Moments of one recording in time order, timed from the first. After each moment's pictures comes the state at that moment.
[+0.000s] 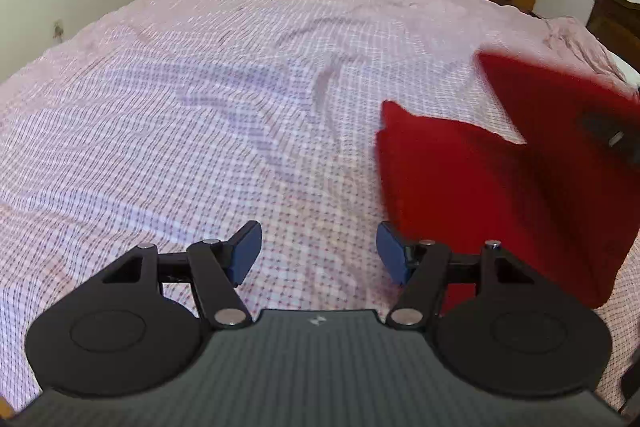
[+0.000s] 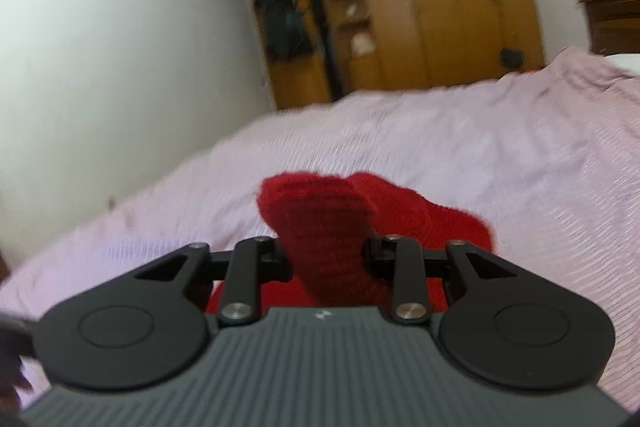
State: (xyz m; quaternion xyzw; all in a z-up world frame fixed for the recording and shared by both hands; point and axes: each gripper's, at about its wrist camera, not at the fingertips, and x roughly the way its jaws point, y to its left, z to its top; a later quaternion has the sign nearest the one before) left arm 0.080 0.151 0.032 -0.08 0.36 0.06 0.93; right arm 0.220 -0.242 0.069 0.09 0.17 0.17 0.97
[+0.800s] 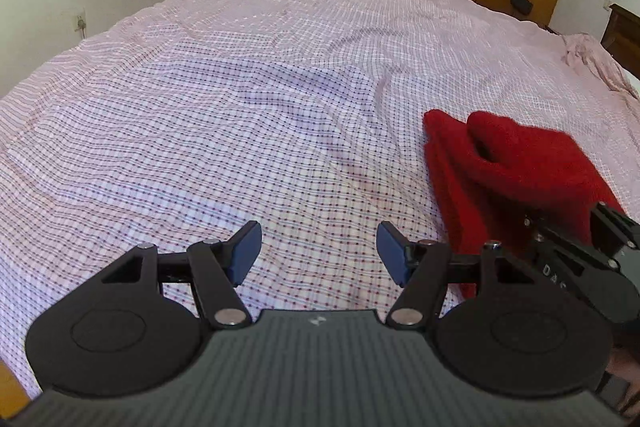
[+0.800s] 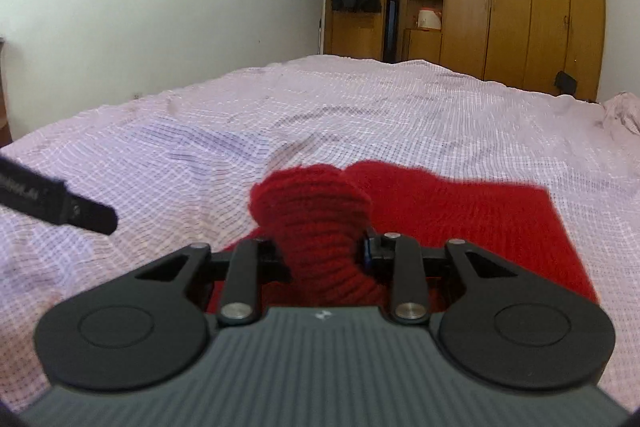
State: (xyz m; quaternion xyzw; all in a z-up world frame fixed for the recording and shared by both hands) left arm 0.051 0.203 0.037 -0.08 0.35 0.08 0.93; right arm 0.192 -0.149 0.031 -0.05 0.19 0.22 0.96
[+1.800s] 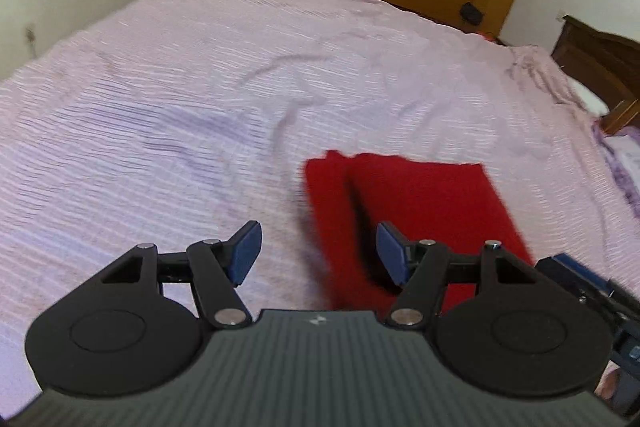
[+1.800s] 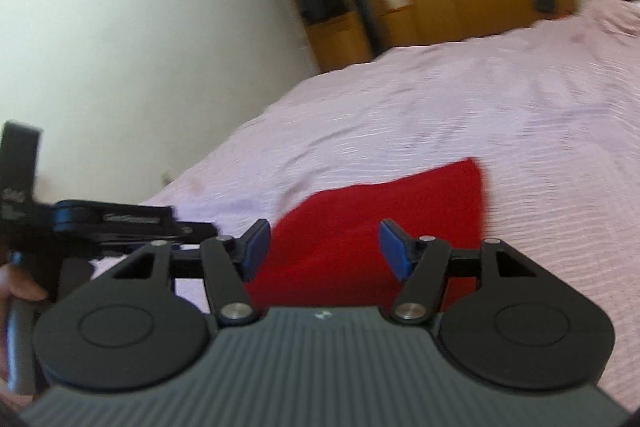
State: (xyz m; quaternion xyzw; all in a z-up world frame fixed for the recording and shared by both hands) left arm 0.095 0.144 0.080 -0.12 0.33 -0.01 0.94; right arm 0.167 -0.259 0.084 0.15 0.22 0.22 0.94
